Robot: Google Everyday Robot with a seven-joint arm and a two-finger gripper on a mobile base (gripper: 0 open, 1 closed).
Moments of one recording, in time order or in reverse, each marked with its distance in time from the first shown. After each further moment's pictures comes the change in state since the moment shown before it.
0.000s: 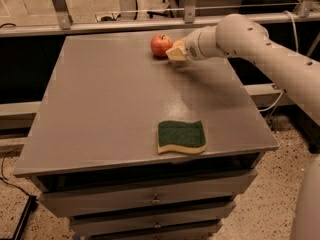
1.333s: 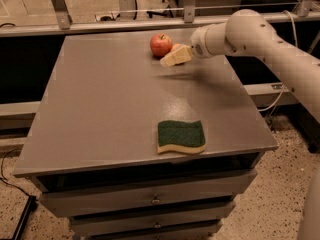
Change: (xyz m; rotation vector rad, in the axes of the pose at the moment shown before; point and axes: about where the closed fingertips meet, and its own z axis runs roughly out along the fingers) arm -0.006 0.001 -0.009 -0.065 -0.037 0.019
